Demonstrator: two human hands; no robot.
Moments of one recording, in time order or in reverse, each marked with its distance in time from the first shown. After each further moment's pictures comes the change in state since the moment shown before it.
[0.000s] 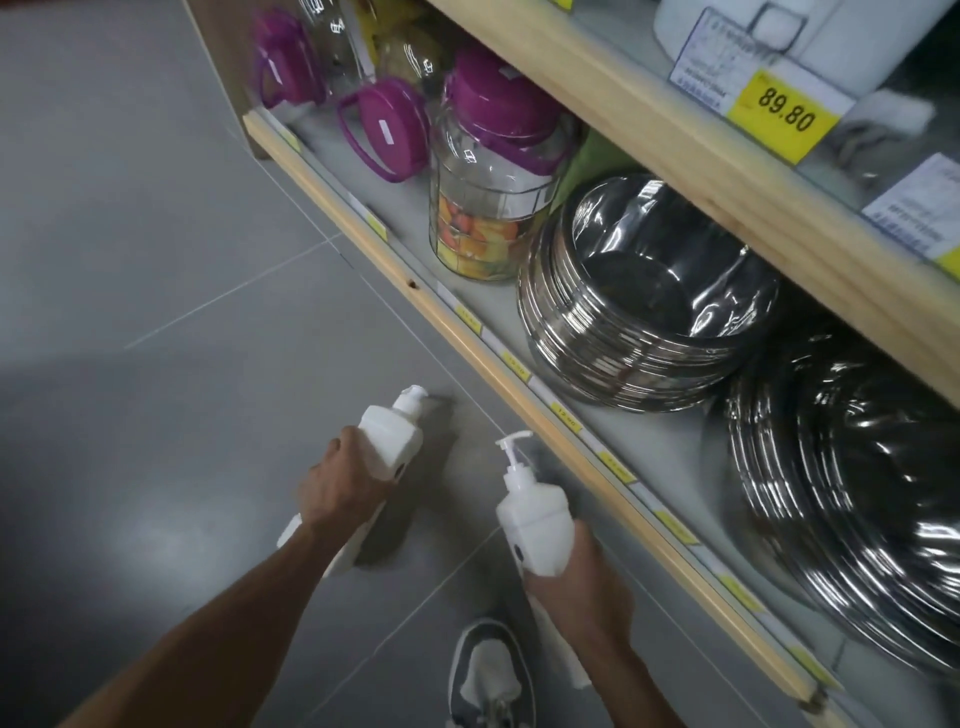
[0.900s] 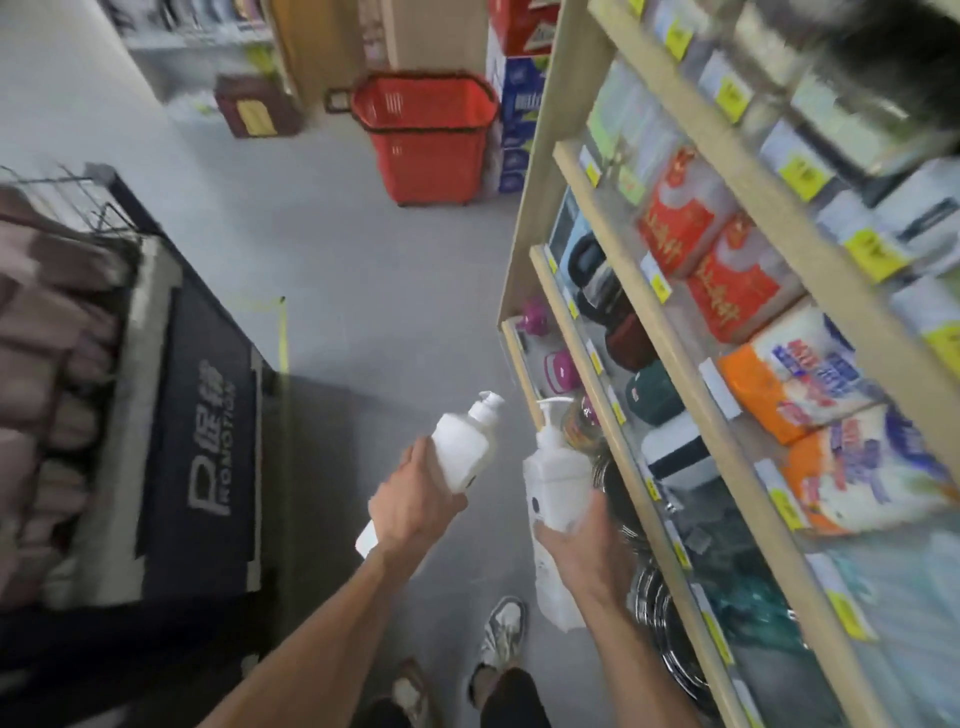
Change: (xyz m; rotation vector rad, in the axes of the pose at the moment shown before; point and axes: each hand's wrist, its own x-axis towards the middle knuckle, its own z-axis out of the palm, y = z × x) left_hand -0.456 0.094 -0.594 -0.297 0.248 -0.277; right_hand -0.407 -0.292 -0.502 0.030 0.021 -0.378
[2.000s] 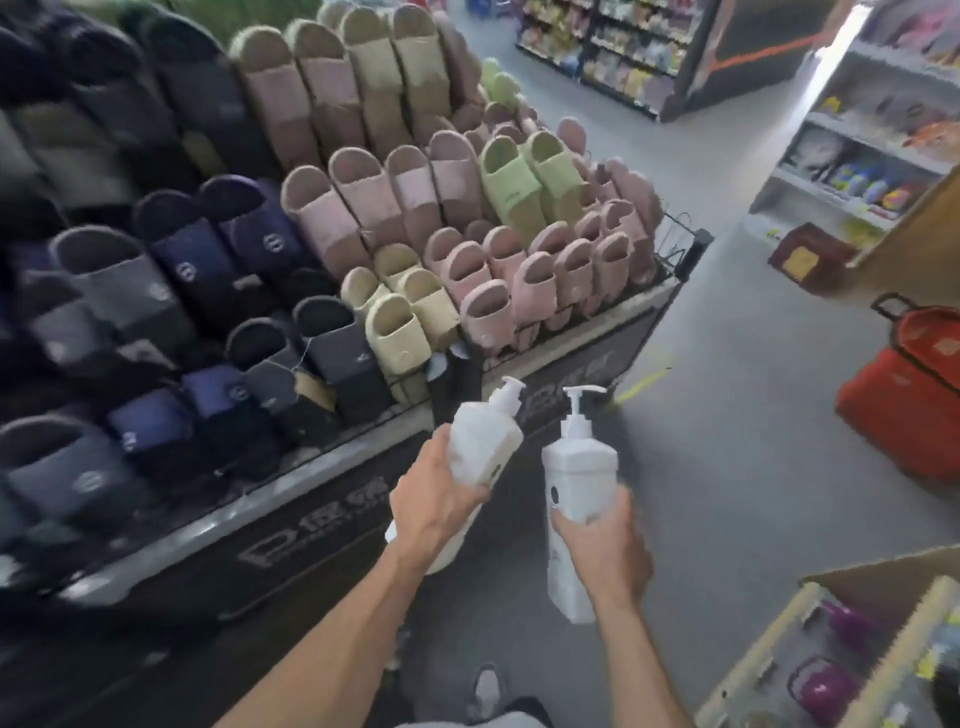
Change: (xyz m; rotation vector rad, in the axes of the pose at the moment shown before) left_hand -0.282 -0.108 -0.093 -0.488 0.794 -0.838; right_hand -0.171 -0.143 -0.002 -0.253 -0.495 -0.984
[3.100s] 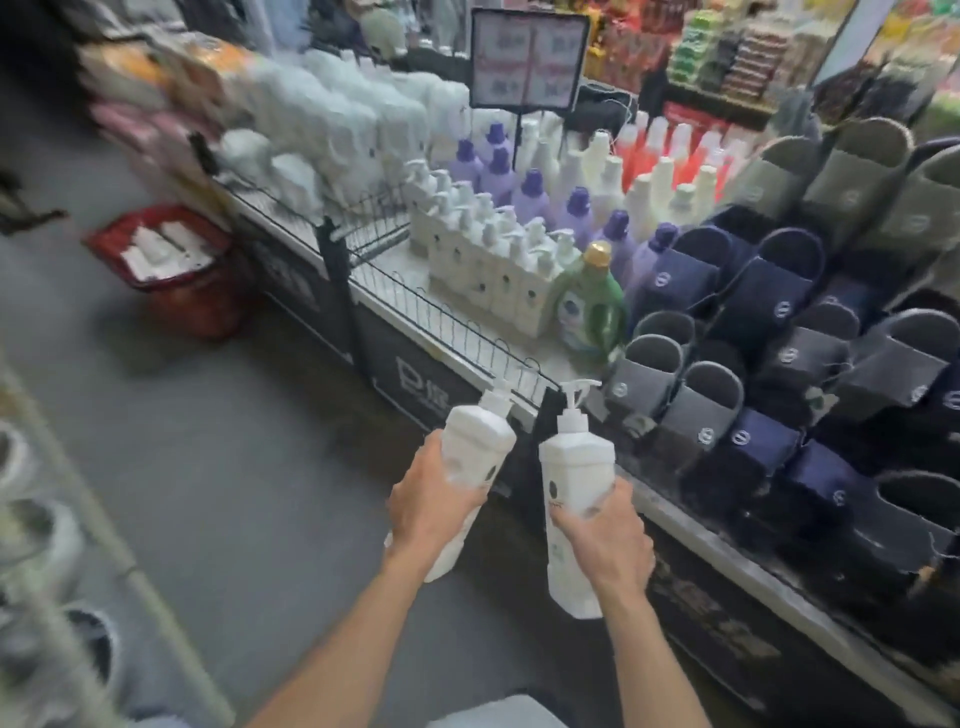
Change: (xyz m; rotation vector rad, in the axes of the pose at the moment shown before) left_hand -0.334 -0.415 -0.275 -0.311 0.857 -0.993; right_hand -0.449 -0.218 0.276 -0.316 -0.745 -1.102
